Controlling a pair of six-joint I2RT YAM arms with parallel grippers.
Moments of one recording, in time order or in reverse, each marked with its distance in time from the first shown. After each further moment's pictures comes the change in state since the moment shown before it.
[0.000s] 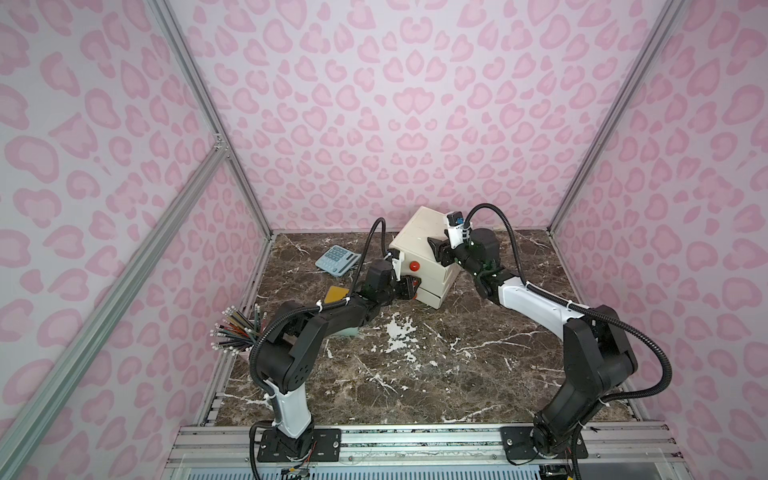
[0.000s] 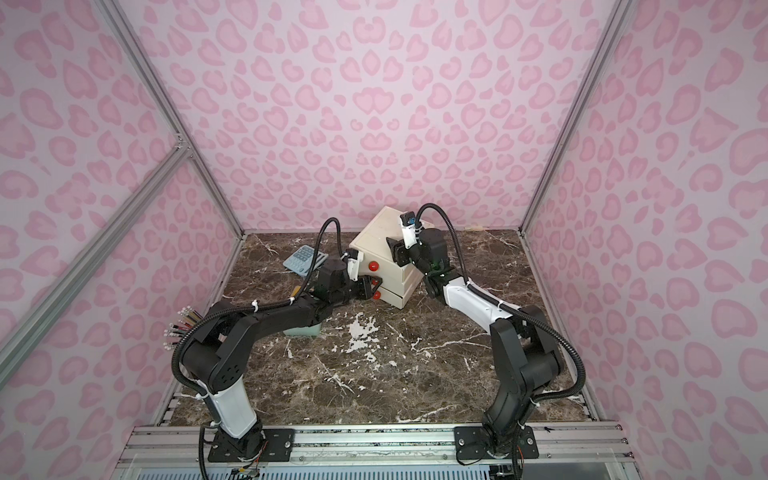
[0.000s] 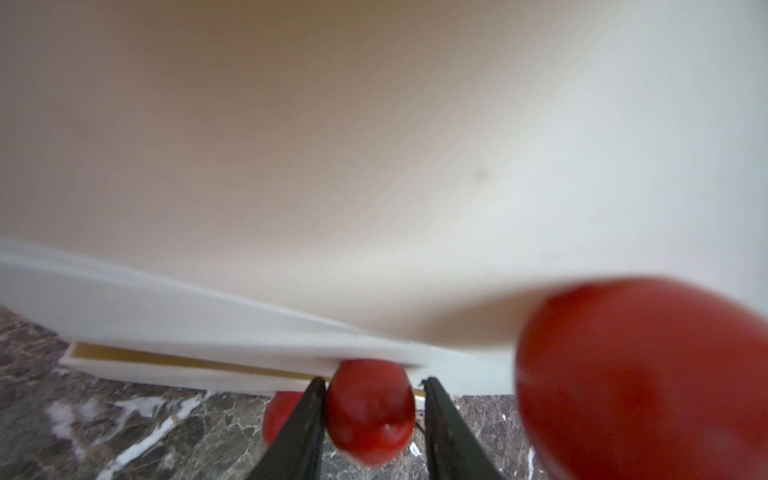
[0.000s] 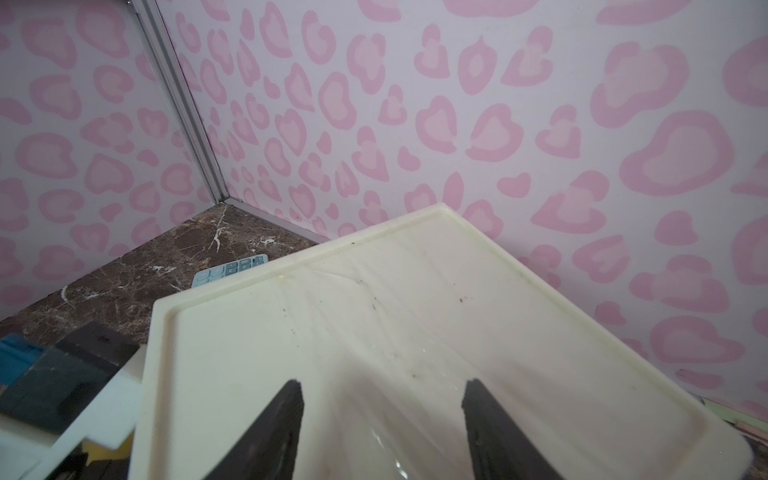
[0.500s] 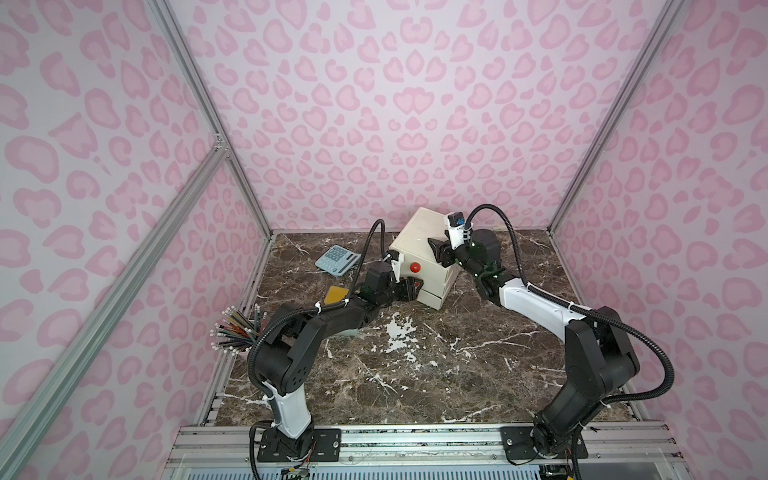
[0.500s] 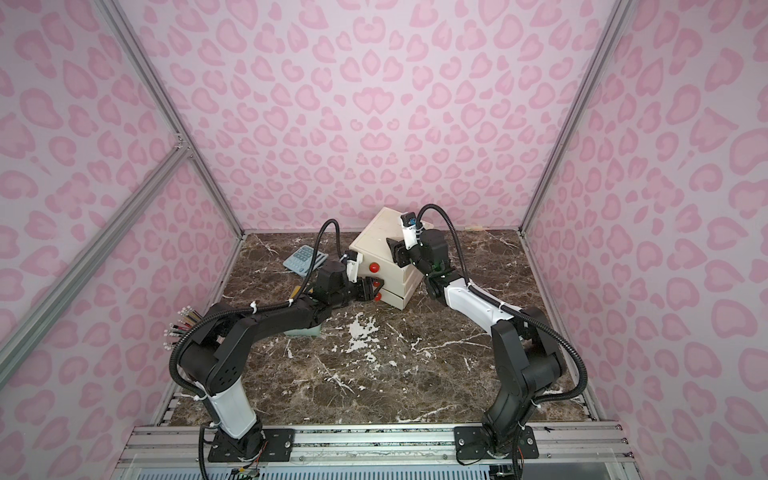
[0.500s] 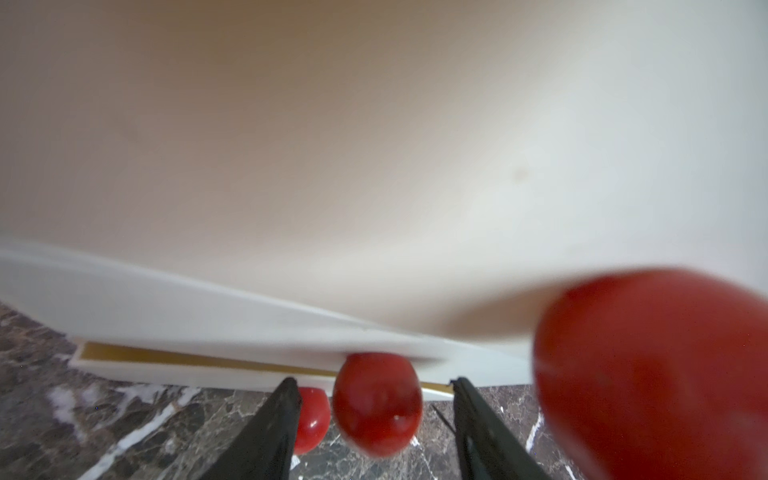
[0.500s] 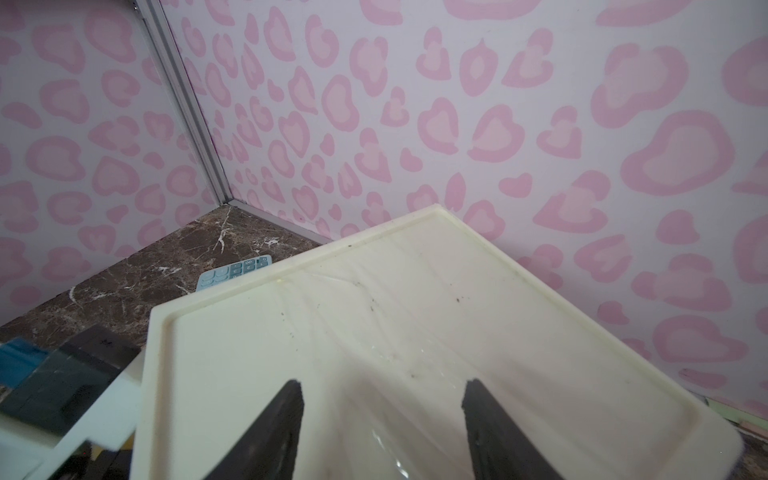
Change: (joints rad) left arm -0.001 -0.013 -0.022 0.006 0.003 -0.003; right arm 0.000 -0.016 -0.020 0.010 -0.006 0.006
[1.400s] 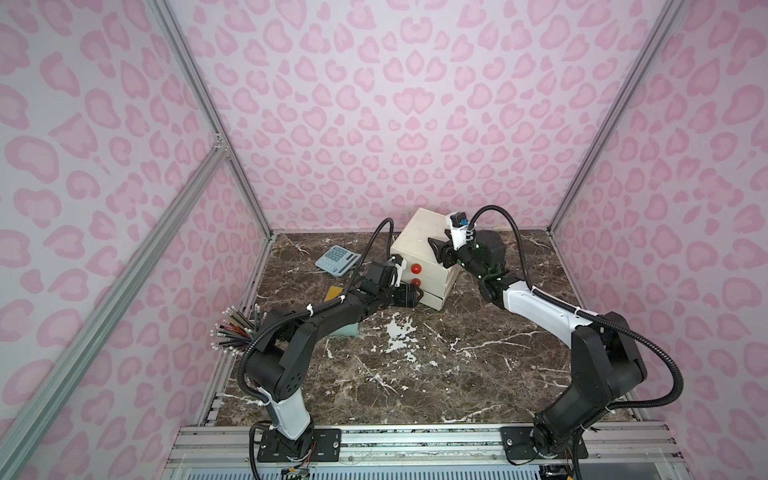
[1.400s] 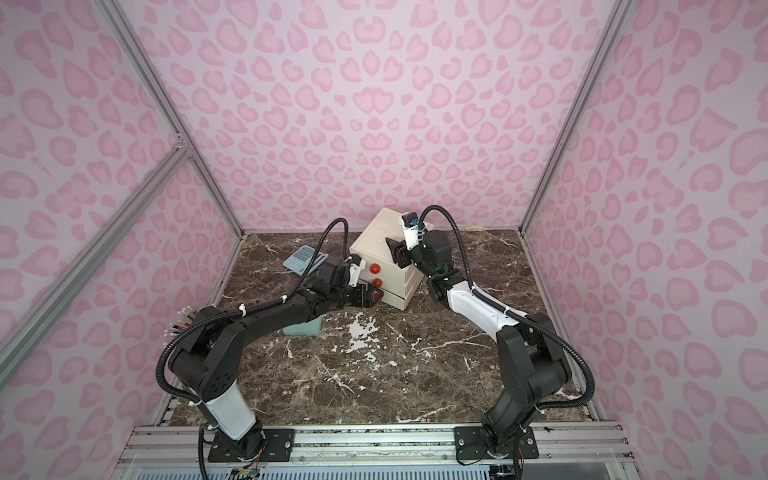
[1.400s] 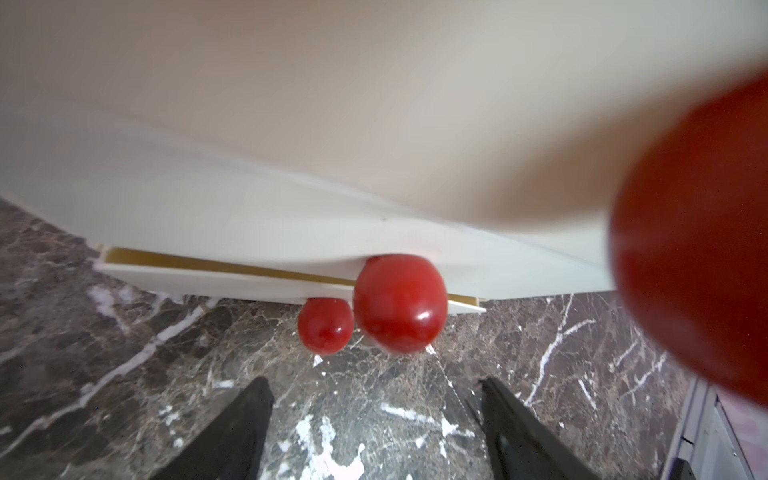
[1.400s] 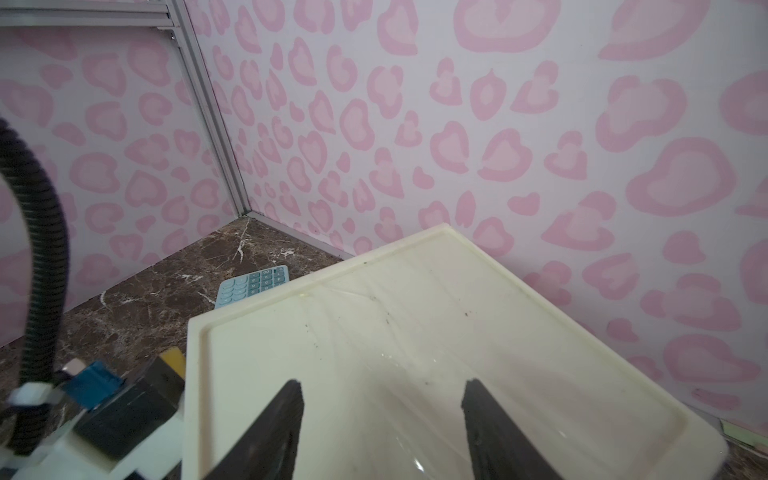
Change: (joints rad) left arm 0.003 -0.061 0.058 -0.340 0.016 0.091; right arm -0.003 -0.047 -0.032 0.026 -0.025 0.004
